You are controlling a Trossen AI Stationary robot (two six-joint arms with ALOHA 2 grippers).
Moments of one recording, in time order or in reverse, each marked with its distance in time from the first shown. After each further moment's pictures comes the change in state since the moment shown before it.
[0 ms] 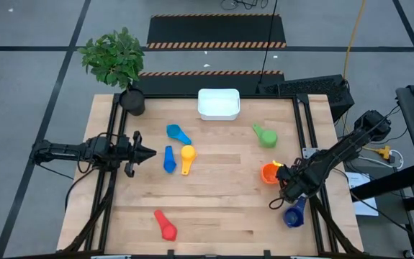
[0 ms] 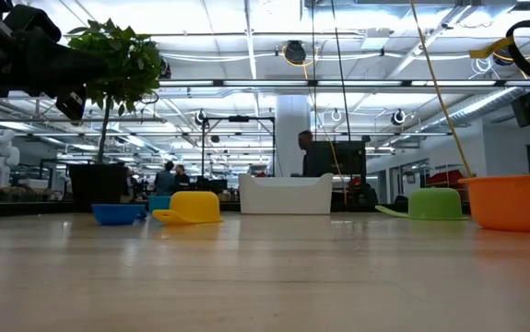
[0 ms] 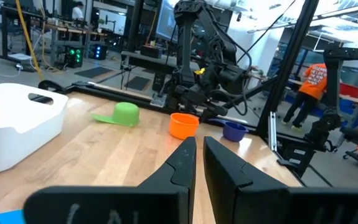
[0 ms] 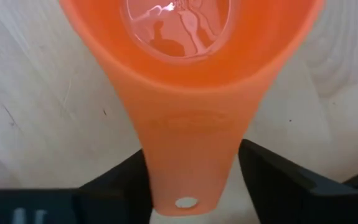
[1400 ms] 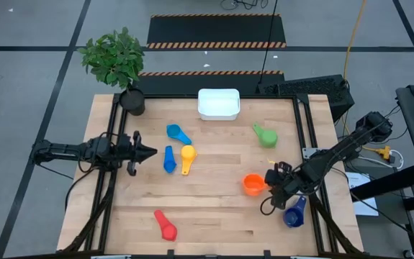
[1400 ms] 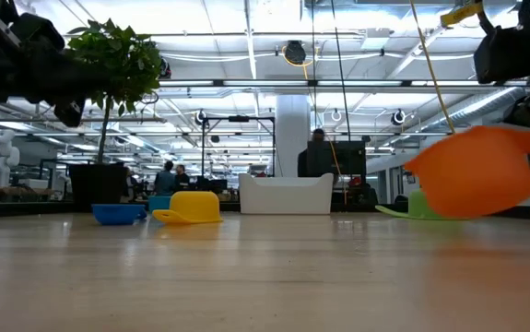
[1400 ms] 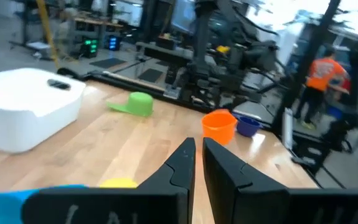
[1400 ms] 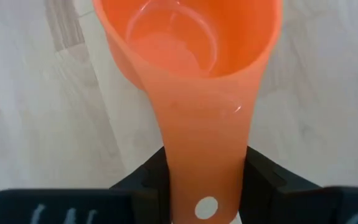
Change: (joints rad) left arm 0.000 0.000 0.000 -0.053 -0.090 -0.057; right arm -0.090 0.000 0.094 0.284 0.028 -0.267
